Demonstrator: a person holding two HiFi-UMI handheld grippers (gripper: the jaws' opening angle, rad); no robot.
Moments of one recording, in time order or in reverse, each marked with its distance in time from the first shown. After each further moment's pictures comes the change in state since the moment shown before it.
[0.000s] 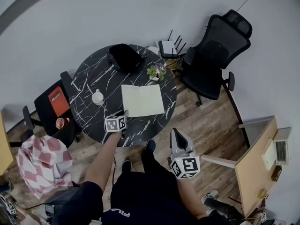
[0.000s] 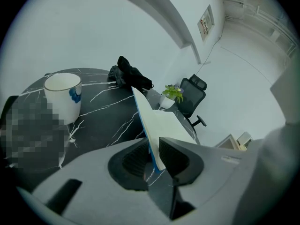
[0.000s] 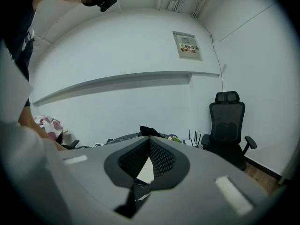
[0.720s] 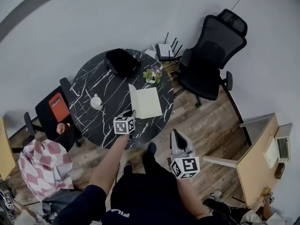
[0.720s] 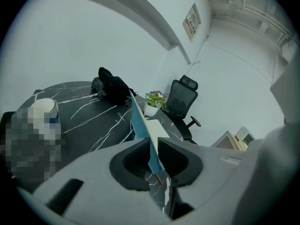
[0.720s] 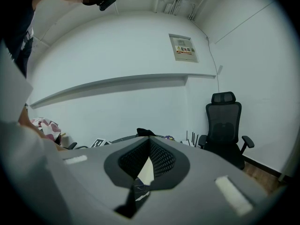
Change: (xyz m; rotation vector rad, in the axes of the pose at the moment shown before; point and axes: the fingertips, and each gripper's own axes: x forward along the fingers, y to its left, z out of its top) left arm 0.004 -0.078 0.033 0.099 -0.039 -0.029; right arm -0.009 -0.017 0.004 0.021 -0.023 -0.027
